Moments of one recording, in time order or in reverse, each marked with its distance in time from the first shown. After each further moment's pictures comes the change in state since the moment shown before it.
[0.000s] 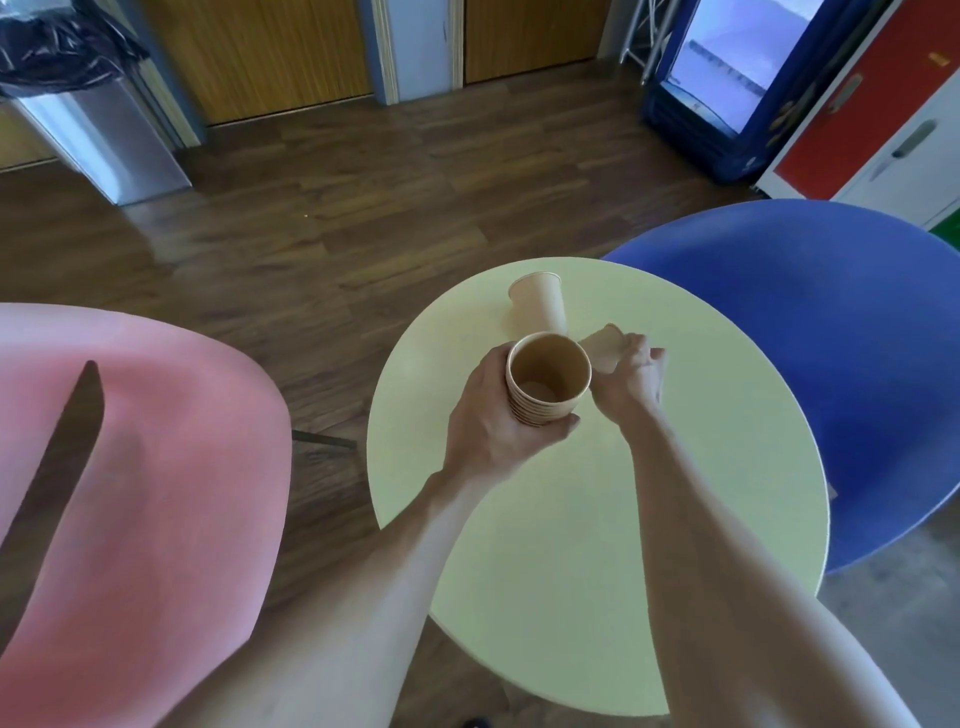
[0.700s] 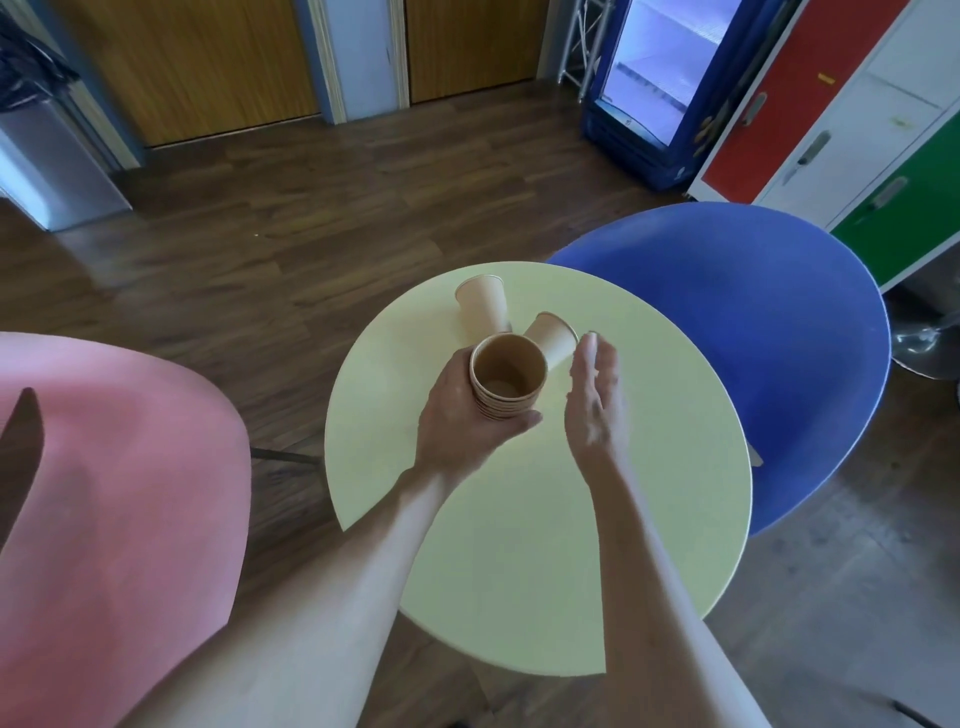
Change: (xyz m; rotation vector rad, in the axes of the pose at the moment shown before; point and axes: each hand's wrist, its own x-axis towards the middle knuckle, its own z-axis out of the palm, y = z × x) left_hand -0.014 0.014 0.010 -0.101 -0.052 -0.012; right_hand -0.073 0.020 -0.024 0.429 0.183 -0.236
